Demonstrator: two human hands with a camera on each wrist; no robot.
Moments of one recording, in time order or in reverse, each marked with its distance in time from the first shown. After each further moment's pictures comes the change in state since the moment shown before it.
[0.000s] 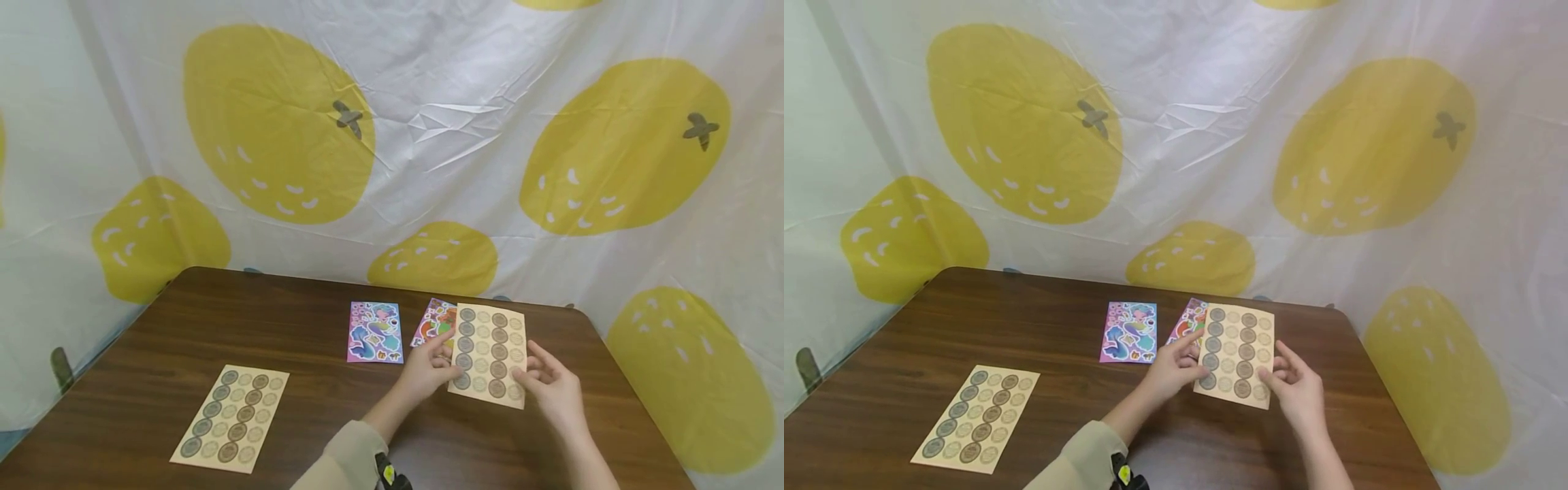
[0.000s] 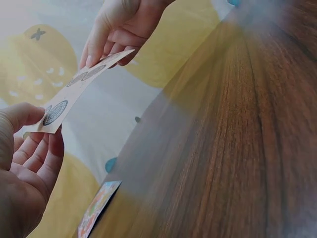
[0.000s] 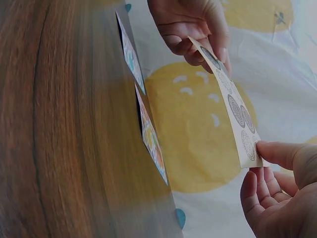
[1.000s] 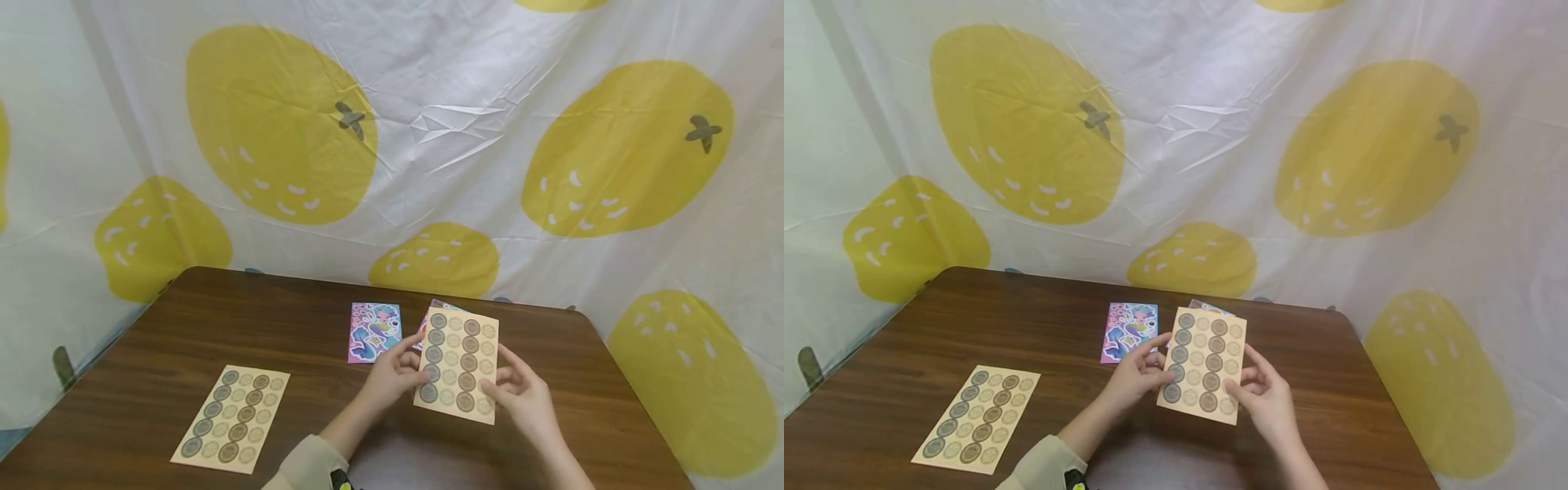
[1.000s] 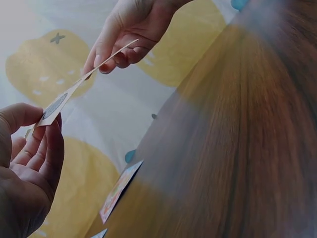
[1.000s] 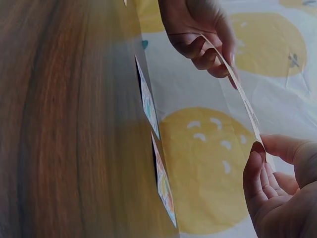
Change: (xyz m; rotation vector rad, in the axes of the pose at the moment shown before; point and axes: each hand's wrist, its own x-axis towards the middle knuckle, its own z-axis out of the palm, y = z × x) left_hand -0.025 -0.010 -0.045 -0.102 0.005 -0.089; right_hand -0.023 -0.015 0.035 0.095 -0.159 -0.069
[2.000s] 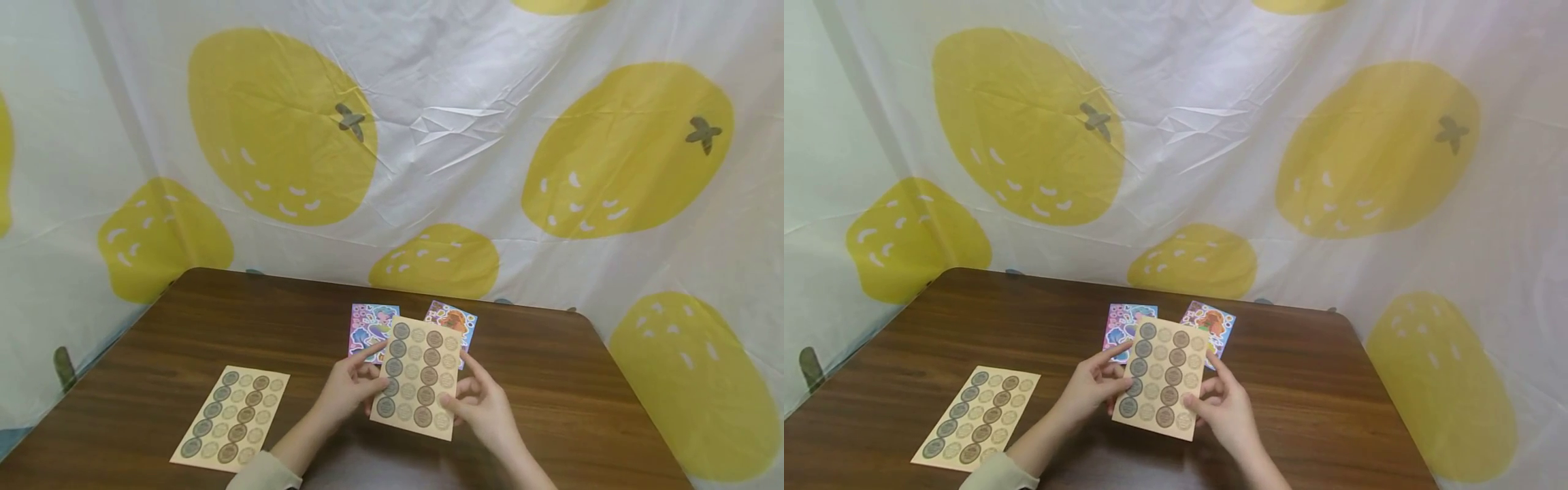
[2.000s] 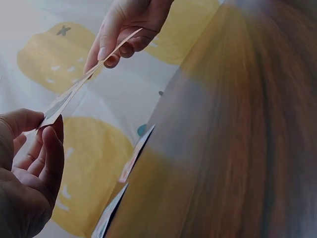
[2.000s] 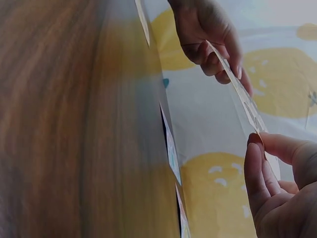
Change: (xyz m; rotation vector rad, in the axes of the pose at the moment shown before) left_hand -0.038 0.013 -0.050 0.089 0.066 0.002; right_hand -0.010 -0.003 0.052 0.172 -0.146 0.017
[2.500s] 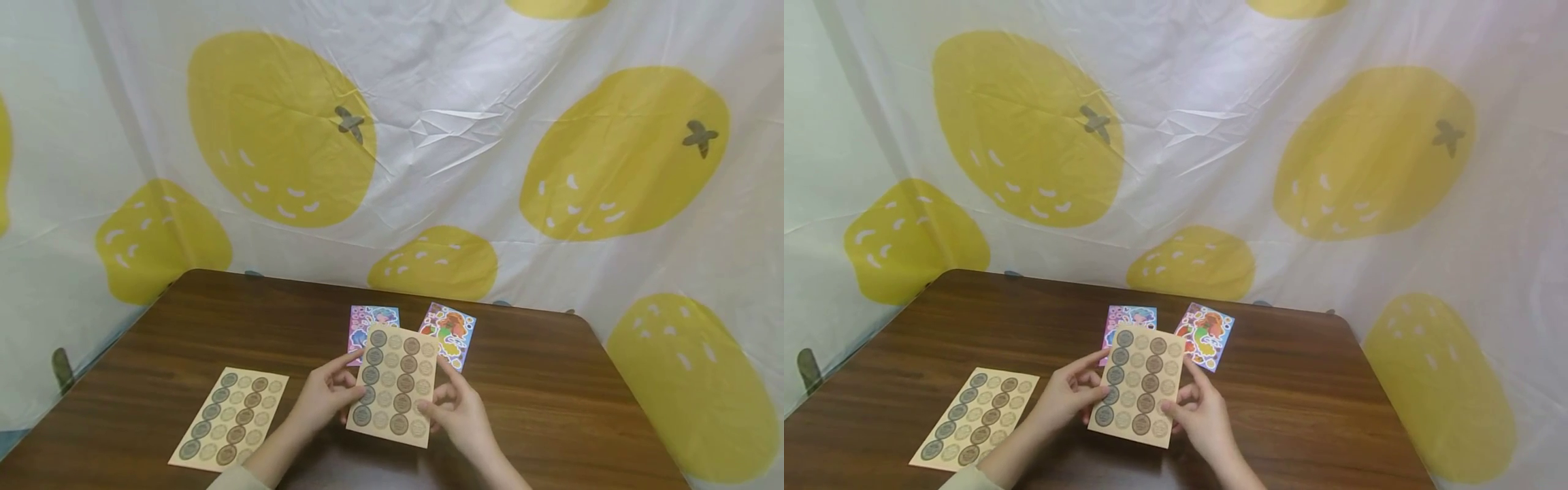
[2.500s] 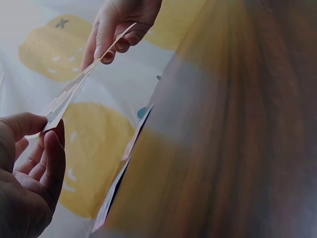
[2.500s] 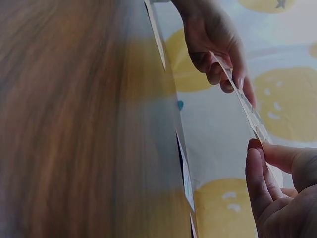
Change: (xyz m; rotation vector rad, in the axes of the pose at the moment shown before) left_hand -0.019 -0.001 -0.027 0.083 0.053 -0.014; right_hand -0.002 0.003 0.030 -0.003 -0.060 -0.025
